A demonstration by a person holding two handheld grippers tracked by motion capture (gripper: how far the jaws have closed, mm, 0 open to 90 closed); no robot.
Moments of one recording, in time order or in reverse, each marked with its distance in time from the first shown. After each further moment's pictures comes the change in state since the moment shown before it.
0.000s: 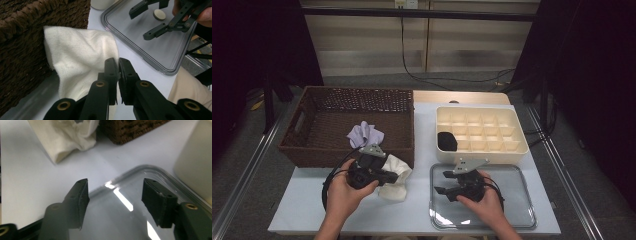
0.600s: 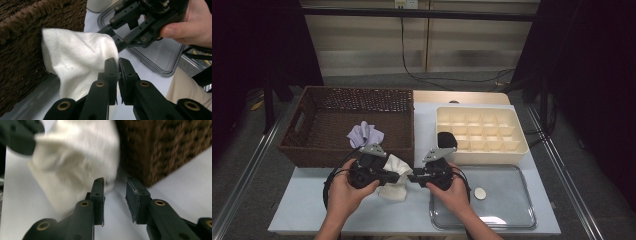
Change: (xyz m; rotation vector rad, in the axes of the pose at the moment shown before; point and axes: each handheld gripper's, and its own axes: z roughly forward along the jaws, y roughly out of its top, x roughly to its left) left arm 0.000 0.000 -0.001 -0.021 -0.024 -0.007; right arm 0.013 0.046 0.064 -0.037 0.082 0.081
